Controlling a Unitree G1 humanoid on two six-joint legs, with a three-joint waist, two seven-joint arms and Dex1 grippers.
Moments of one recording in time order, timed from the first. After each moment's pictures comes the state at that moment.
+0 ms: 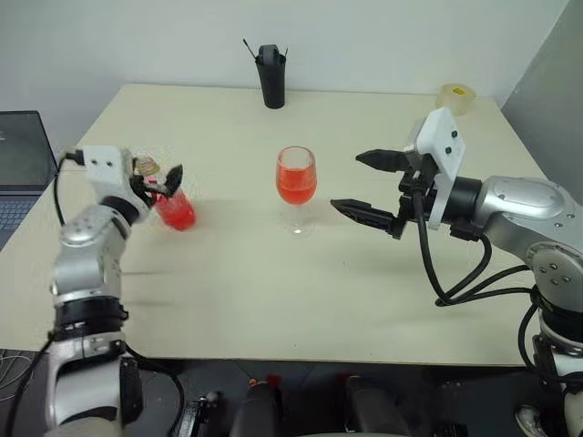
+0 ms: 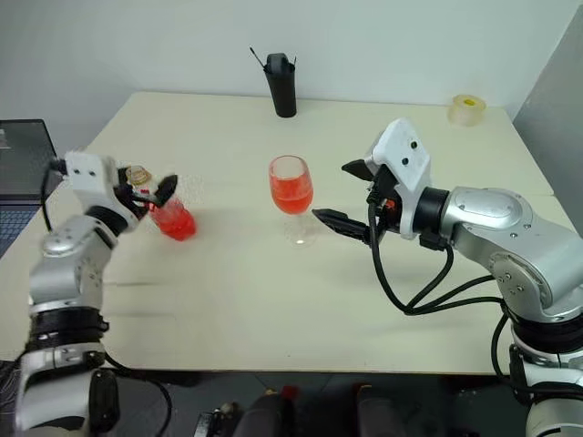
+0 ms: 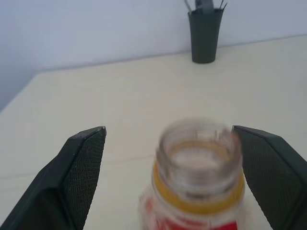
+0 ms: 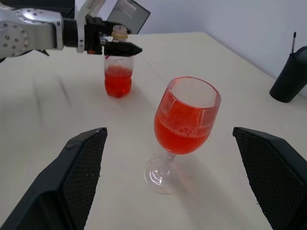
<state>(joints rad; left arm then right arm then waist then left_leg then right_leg) -0.60 0.68 0.31 0.30 -0.29 0.31 -0.48 -0.72 -0.69 0.02 -0.58 0.71 0.99 0.57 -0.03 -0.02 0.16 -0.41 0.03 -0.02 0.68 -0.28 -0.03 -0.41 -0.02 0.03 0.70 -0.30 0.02</state>
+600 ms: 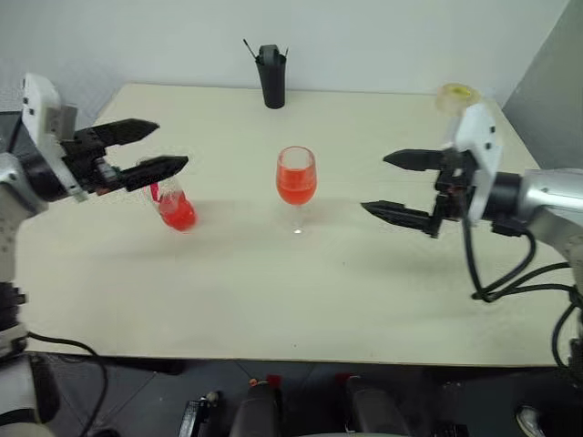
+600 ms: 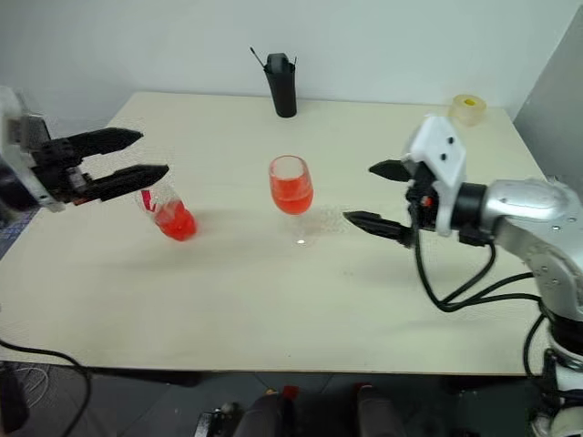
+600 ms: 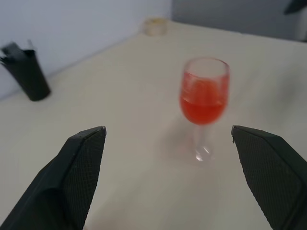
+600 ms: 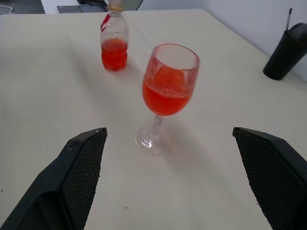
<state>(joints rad) -0.56 1.14 0.32 0.08 -0.65 0.64 -1.24 -0.63 -0.95 -0.14 -0.49 0.73 0.95 0.83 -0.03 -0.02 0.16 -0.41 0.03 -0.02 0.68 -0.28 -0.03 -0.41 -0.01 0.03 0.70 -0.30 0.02</state>
